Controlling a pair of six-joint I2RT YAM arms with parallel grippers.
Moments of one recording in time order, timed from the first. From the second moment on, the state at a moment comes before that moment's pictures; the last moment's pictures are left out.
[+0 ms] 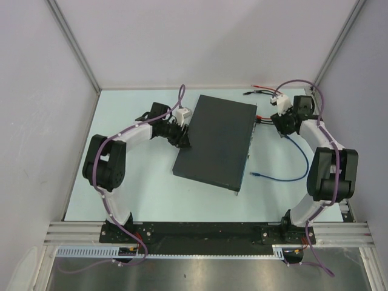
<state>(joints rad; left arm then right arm) -0.33 1.85 1.24 -0.34 0.72 0.21 -0.09 1.69 1.20 -0.37 -0.11 -0.64</state>
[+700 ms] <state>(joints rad) -0.23 1.75 1.19 -0.31 0.69 0.15 0.23 1.71 1.06 -0.86 -0.59 -0.96</state>
